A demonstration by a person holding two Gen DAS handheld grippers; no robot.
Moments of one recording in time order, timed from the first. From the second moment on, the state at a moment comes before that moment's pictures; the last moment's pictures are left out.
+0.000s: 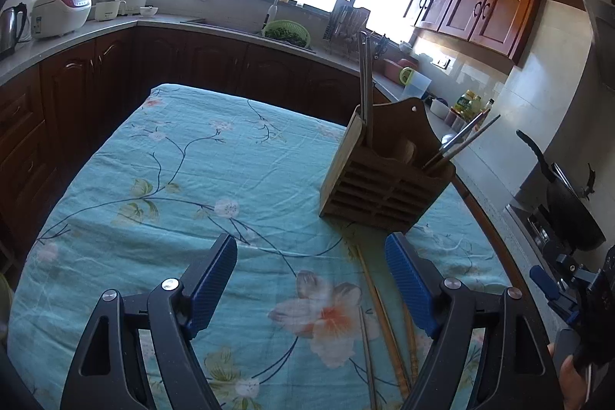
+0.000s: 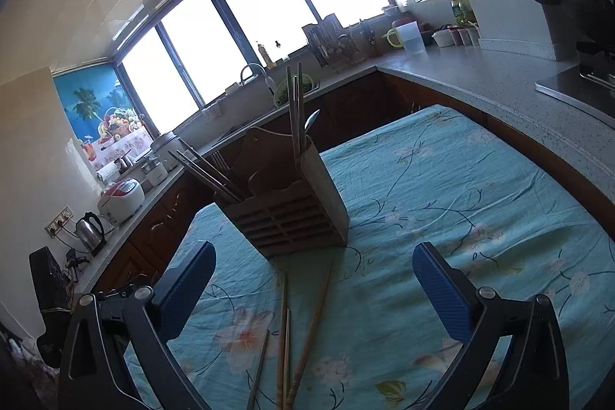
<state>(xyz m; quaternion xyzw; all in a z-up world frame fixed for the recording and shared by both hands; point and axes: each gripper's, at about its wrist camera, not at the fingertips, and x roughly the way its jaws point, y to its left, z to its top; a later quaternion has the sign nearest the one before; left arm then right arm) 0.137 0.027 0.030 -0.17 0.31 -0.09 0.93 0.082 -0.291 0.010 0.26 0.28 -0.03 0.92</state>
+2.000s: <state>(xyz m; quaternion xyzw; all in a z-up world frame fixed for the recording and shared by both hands) 0.270 -0.059 -0.043 -0.03 0.49 -0.15 0.86 0.222 -0.233 -0.102 0.09 0.49 -0.02 0.87</state>
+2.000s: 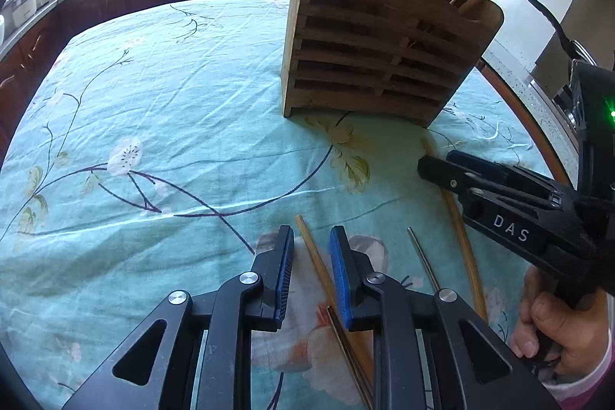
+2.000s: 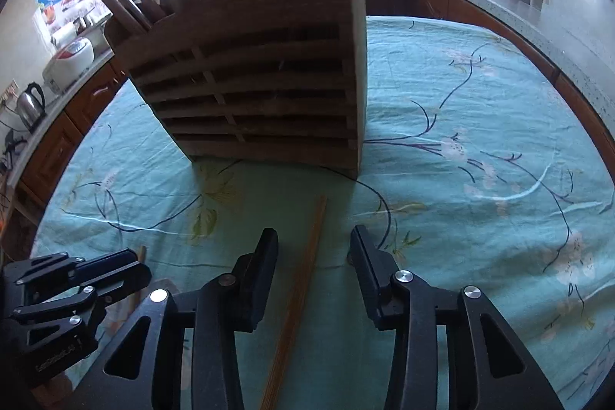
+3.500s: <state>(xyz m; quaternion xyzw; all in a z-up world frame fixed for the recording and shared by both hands) 0.138 0.056 0.111 -0.16 0.28 -0.21 0.92 0.111 -0.265 0.096 0.16 0.27 0.02 0.95</state>
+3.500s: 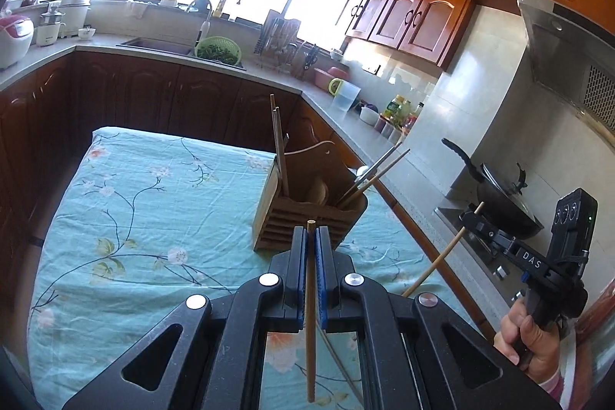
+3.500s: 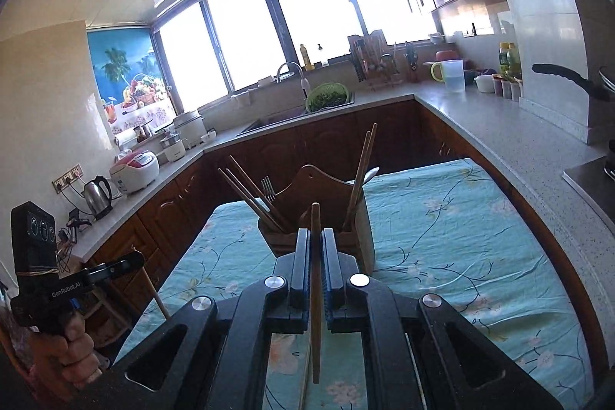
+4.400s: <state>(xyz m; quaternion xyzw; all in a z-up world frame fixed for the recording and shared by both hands) 0.191 0.050 0.163 -0.17 0.15 -0.17 0.96 0.166 -0.289 0.142 0.17 0.19 -0.01 0.97</state>
